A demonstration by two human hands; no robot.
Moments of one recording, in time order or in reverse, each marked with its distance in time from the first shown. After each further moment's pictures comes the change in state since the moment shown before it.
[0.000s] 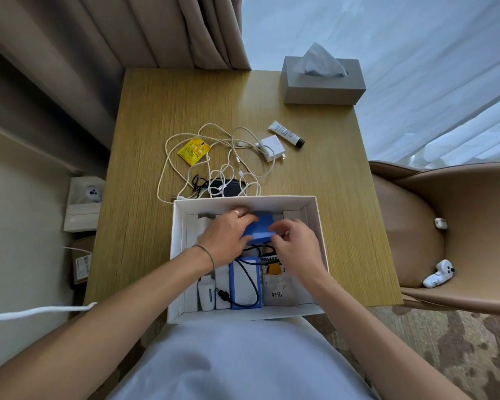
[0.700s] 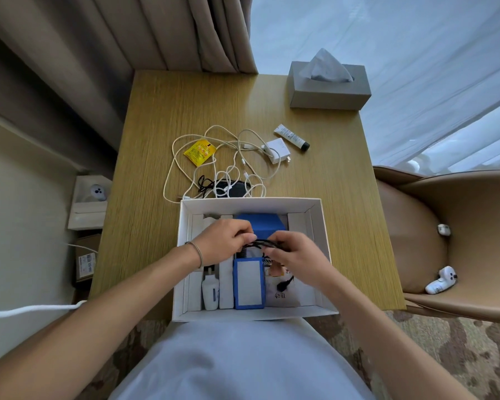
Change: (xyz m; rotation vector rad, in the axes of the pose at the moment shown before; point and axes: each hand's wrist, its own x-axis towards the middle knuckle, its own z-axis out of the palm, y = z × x) left_hand -0.011 -0.010 -0.023 -0.391 -0.229 -0.114; right_hand -0.015 -0.009 -0.025 0.267 -0.465 -0.104
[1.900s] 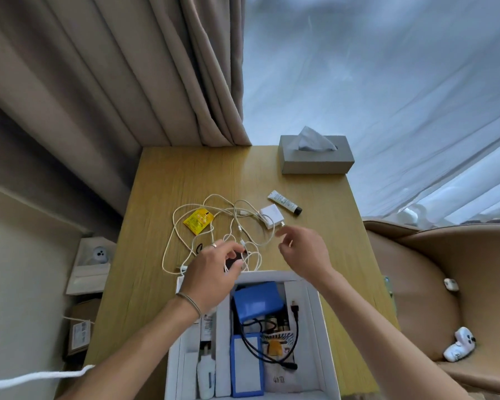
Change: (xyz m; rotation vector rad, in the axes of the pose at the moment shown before) left_hand 0.019 0.037 -0.055 0.156 0.516 0.030; right_hand 0.094 -0.049 -0.082 -0.517 0.488 -0.129
